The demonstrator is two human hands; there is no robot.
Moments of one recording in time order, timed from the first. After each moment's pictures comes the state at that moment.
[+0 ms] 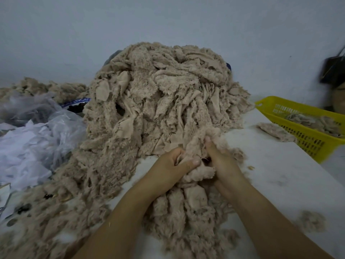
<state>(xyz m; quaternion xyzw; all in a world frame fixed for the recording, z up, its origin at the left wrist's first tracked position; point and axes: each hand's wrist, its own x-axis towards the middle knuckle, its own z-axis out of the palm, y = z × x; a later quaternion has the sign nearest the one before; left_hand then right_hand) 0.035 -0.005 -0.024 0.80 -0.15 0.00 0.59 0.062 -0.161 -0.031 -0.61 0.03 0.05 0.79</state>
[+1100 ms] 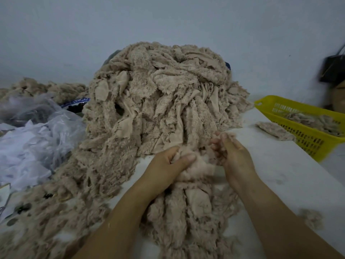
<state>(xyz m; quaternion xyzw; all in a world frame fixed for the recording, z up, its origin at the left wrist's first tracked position) 0.030 -0.002 -0.024 0.78 -0.08 0.00 0.62 0.078 -0.184 -0.027 -0.58 0.08 -0.06 0.81</state>
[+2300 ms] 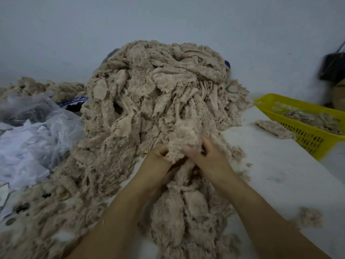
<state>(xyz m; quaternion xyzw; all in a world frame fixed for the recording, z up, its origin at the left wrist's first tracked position) 0.027 -0.007 -0.015 0.62 -0.03 -0.03 0.79 0.057 -0.162 -0.032 -0.75 -0.13 0.02 0.65</state>
